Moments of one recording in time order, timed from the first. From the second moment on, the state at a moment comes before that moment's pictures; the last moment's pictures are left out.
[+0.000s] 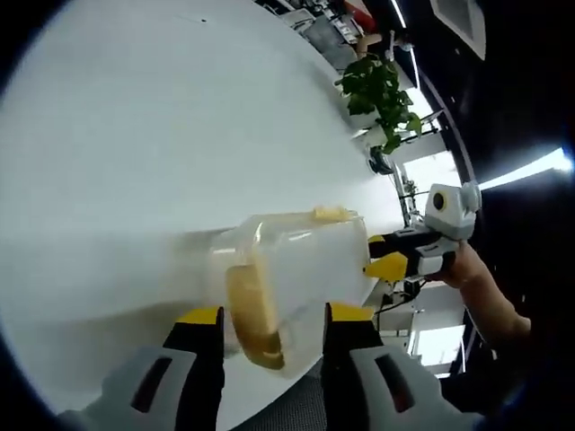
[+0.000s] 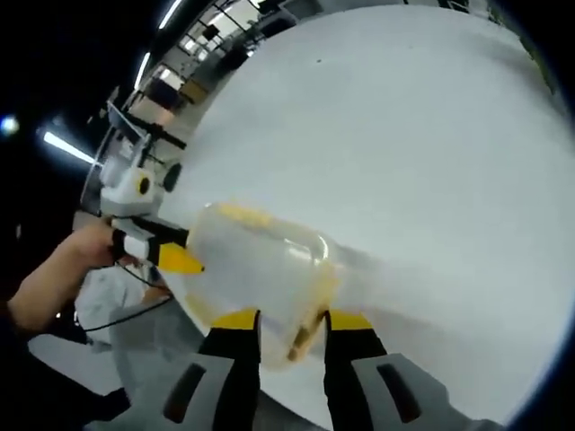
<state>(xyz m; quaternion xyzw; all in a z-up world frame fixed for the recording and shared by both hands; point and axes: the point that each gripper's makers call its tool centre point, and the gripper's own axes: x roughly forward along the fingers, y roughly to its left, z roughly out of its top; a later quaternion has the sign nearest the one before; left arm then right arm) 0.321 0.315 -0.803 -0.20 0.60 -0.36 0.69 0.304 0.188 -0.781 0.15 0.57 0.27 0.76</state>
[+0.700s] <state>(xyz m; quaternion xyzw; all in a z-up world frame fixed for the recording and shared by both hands) 0.329 0.322 -0.784 -0.10 0.60 -0.34 0.72 0.303 0.189 -0.783 0.15 0.57 0.28 0.76</state>
